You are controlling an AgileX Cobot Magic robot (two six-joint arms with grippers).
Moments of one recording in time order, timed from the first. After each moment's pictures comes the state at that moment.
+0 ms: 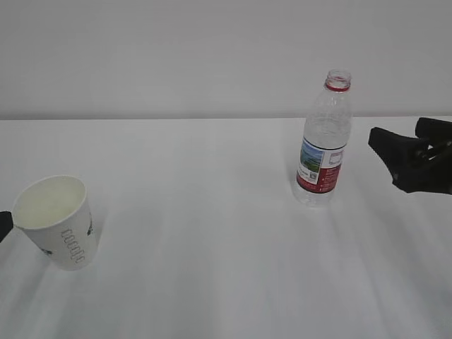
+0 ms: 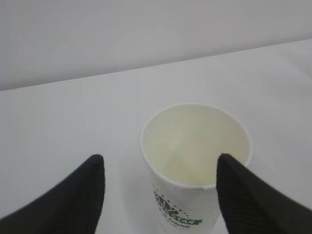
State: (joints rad) left arm 0.00 1.15 0.00 0.31 -0.84 -0.15; right arm 0.08 1.39 -0.35 -0.36 -0.79 0.22
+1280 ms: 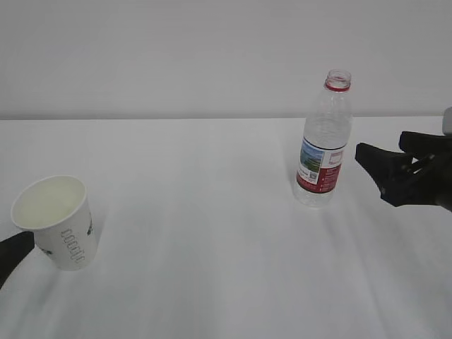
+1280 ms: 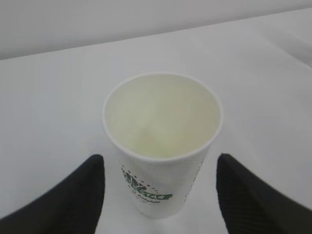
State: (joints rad) left arm 0.00 1.26 0.00 0.42 -0.88 -0.20; right arm 0.08 1.47 -0.35 -0.41 -0.83 0.22
